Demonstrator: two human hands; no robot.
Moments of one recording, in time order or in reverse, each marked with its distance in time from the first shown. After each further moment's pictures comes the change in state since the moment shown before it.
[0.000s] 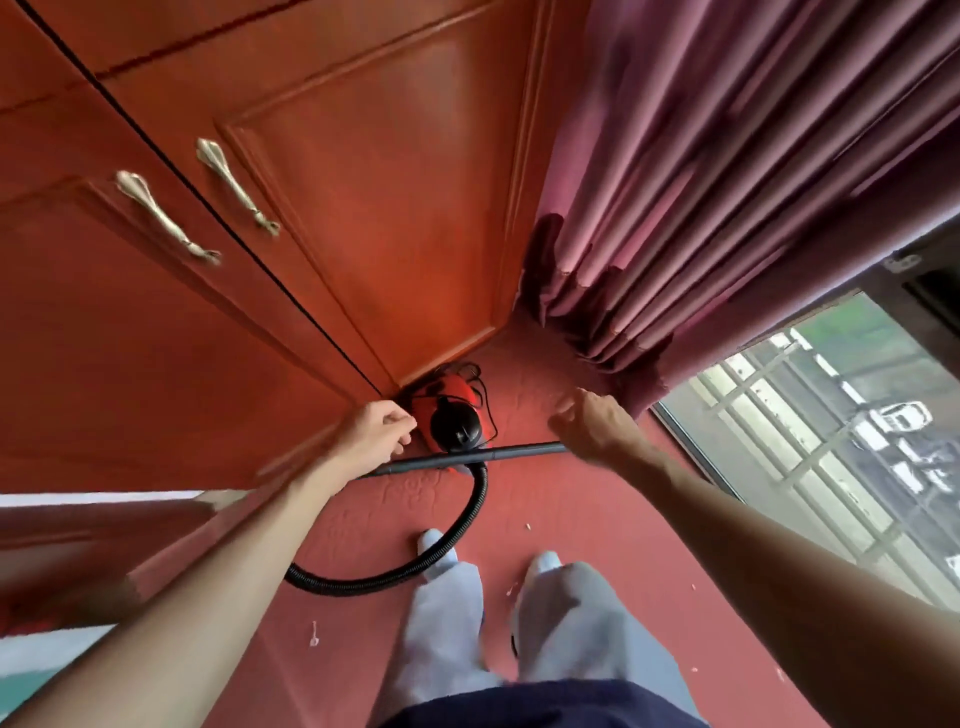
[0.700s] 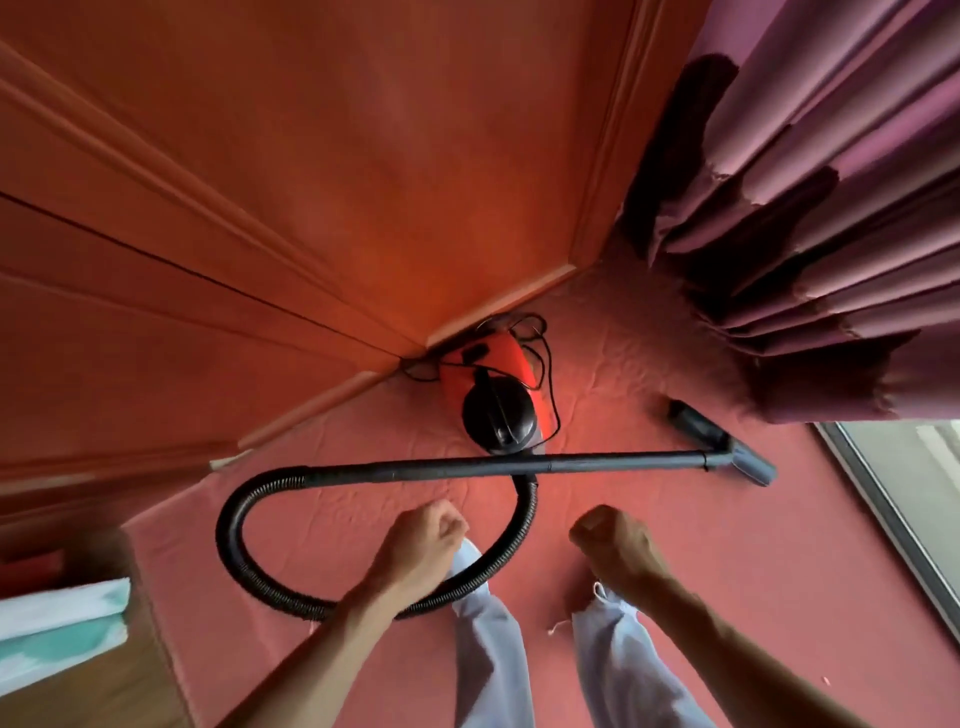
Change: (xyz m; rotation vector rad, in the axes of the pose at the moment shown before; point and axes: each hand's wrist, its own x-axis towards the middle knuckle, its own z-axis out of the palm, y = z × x) left_hand 0.197 -0.170 0.167 0.146 -0.058 -0.196; right_hand 0.191 0.112 0.256 0.214 -0.345 0.184
